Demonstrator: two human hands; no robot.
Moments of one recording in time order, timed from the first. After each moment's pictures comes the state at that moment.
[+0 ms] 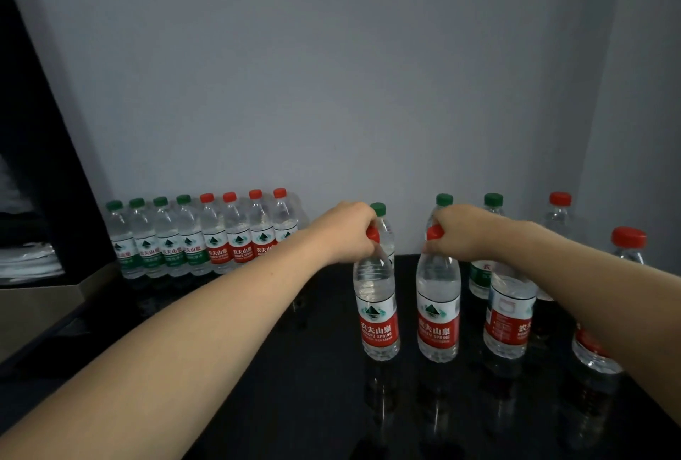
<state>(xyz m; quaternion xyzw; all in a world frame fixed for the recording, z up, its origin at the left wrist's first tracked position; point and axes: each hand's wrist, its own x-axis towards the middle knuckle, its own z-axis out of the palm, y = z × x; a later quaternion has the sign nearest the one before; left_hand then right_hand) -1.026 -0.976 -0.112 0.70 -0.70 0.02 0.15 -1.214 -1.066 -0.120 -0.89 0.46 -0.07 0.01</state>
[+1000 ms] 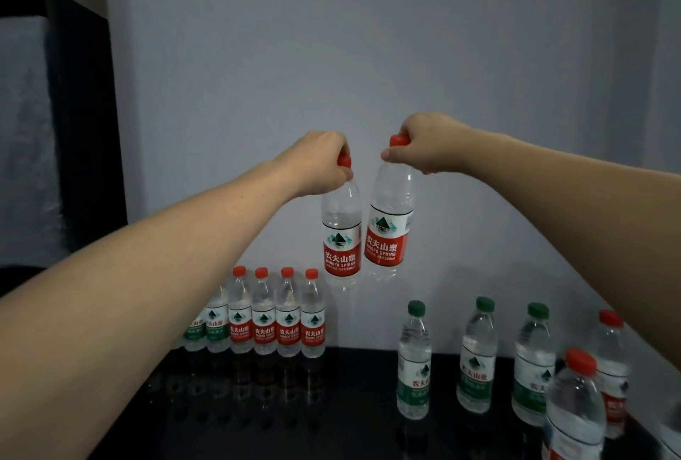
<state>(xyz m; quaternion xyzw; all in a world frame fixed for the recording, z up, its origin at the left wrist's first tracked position) -0.929 -0.941 0.102 0.69 -0.63 0.23 0.27 -1.107 -1.021 0.129 -0.88 0.36 -0.30 -0.06</state>
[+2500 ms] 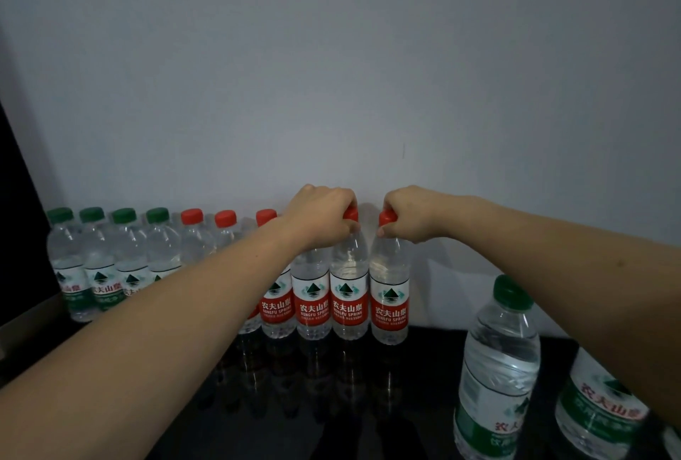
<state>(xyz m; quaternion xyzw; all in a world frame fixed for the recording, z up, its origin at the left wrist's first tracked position) -0.779 -1.188 -0.133 0.72 -0.66 0.20 0.11 -0.936 -1.277 -0.117 -0.94 0.34 -0.05 0.00</state>
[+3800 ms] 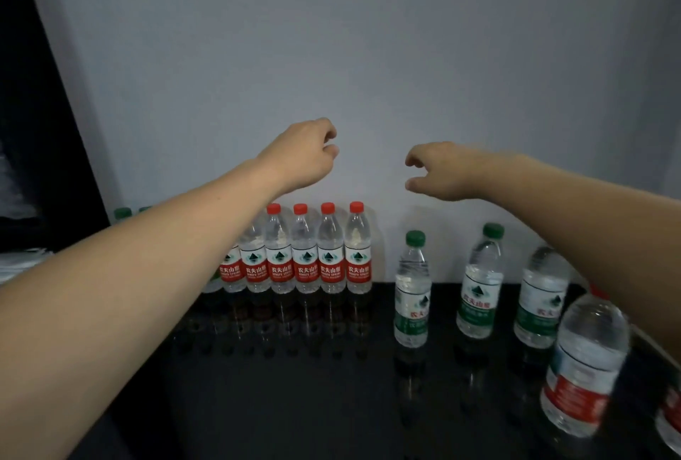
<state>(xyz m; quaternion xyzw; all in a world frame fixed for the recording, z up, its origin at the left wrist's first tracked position) -0.883 -1.024 -0.008 0.70 -0.63 0.18 0.27 -1.101 -1.118 -0.017 -0.91 0.38 -0.15 -0.05</state>
